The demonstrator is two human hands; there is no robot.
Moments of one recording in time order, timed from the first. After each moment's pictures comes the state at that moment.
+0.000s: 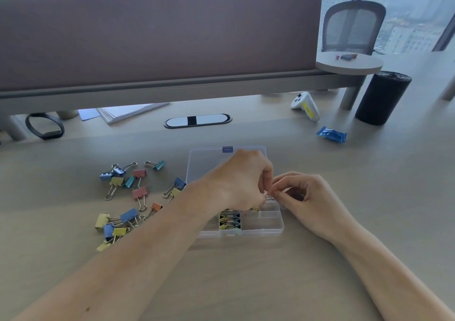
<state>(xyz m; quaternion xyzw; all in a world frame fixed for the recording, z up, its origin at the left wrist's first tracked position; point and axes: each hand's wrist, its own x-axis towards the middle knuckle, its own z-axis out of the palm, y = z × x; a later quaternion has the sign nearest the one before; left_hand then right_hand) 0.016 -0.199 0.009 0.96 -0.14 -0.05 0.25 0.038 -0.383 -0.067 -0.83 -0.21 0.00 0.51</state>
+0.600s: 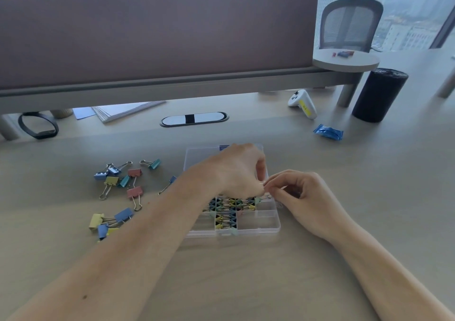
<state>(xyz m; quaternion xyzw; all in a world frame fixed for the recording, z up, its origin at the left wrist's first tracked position) 0.025 -0.201 0.022 0.96 -0.09 -0.11 0.23 0.034 -0.381 -0.062 -0.84 -0.20 0.00 0.51</state>
